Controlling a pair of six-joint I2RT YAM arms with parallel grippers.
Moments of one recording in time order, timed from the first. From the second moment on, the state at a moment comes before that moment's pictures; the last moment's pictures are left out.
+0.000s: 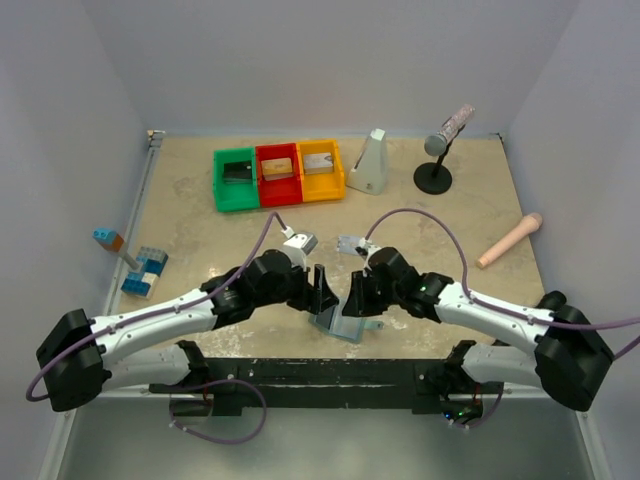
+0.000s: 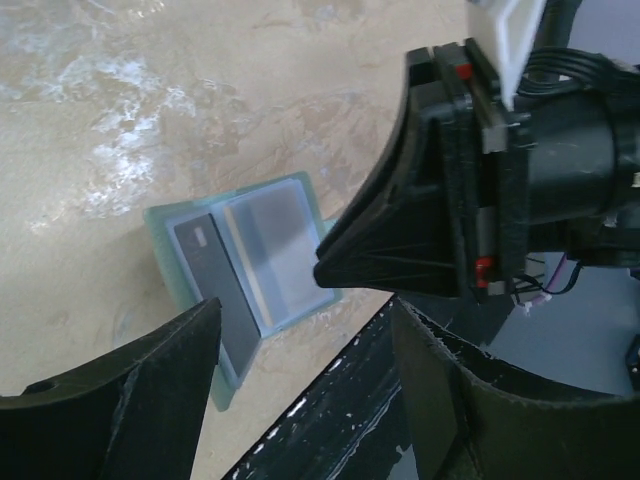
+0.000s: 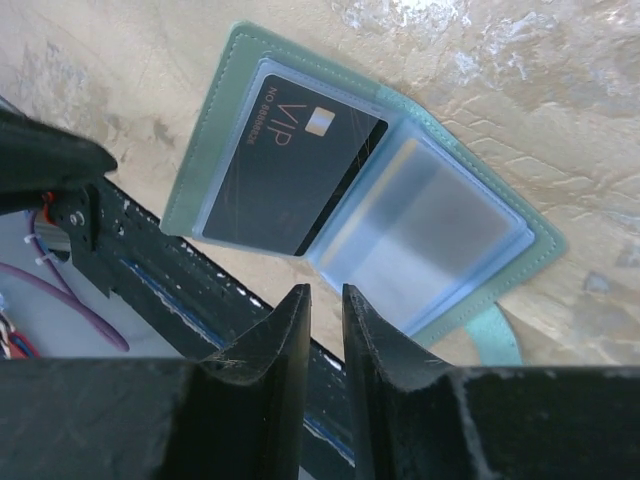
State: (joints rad) left arm -0.98 1.09 0.63 -0.09 0.04 -0.68; right arm 0.84 1.14 0.59 -0.29 -0.20 0.73
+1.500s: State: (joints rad) left arm -0.93 1.34 0.48 0.06 -0.01 -0.77; right arm 0.84 1.41 0.53 0.08 -0.30 0.90
